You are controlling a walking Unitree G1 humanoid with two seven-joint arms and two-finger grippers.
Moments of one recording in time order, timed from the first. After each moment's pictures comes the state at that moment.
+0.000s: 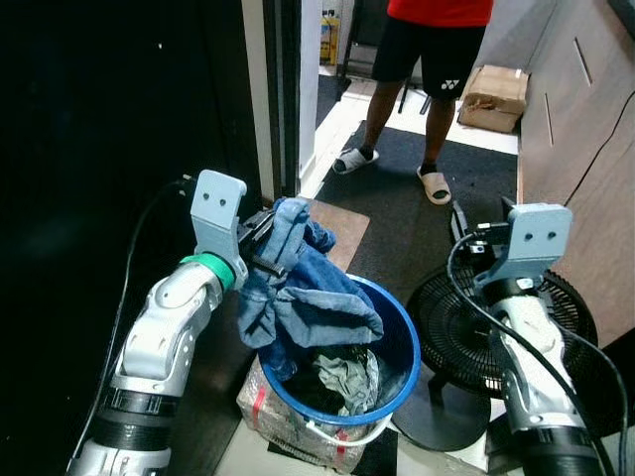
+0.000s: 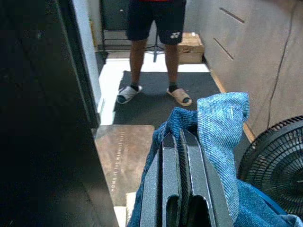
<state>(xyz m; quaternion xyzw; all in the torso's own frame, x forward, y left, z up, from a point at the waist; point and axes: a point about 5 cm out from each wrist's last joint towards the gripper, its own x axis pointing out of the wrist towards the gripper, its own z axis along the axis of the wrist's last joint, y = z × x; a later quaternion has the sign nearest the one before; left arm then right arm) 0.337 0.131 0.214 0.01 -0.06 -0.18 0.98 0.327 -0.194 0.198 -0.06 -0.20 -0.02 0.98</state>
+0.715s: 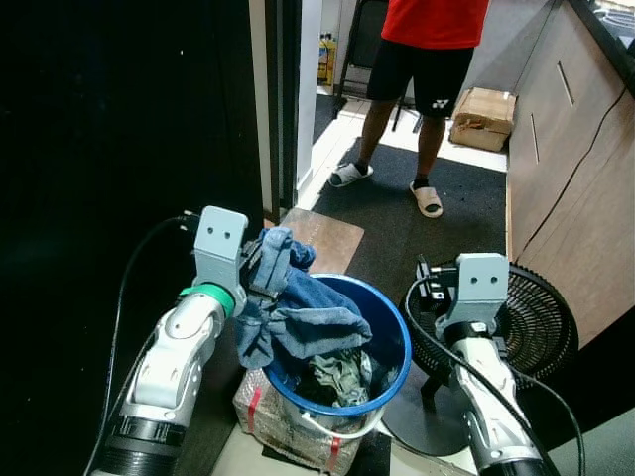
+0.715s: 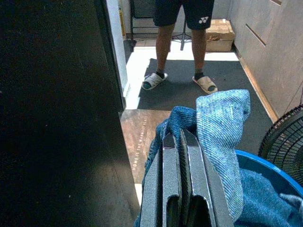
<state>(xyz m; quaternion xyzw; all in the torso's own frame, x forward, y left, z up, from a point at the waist) 0.328 0.136 0.177 0.04 -0.02 -0.12 0.99 0.318 -0.172 0.139 -0.05 -0.11 -0.05 0.99</state>
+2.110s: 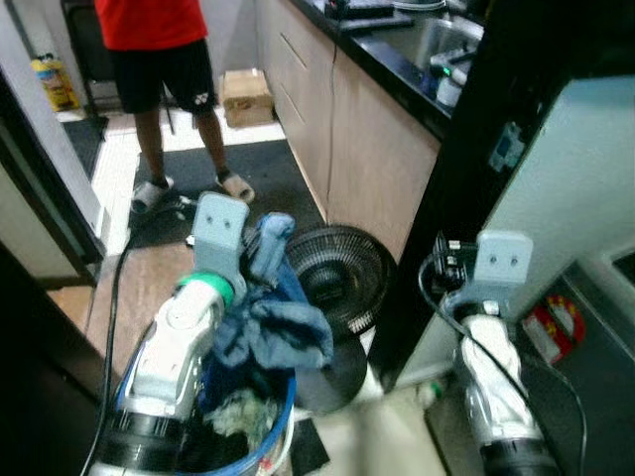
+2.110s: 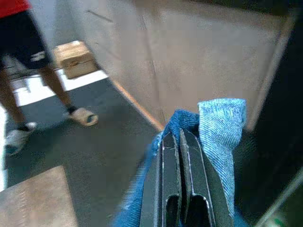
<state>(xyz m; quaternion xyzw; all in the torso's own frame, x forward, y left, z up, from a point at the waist) 0.330 0.121 0.191 0.03 -0.04 -0.13 0.99 0.326 -0.189 0.155 -0.03 -0.13 -0.11 0.98</state>
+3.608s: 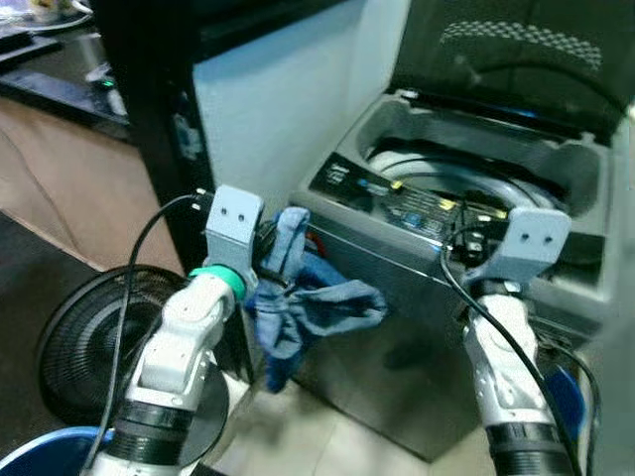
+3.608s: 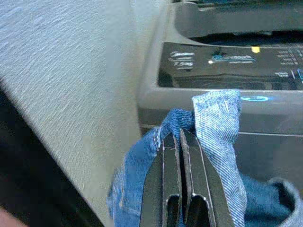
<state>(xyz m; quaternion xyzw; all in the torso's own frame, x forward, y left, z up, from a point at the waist) 0.336 0.134 0.213 0.06 -0.07 -0.13 0.99 0.330 -0.170 0.226 0.00 -0.26 -0.07 0.96</state>
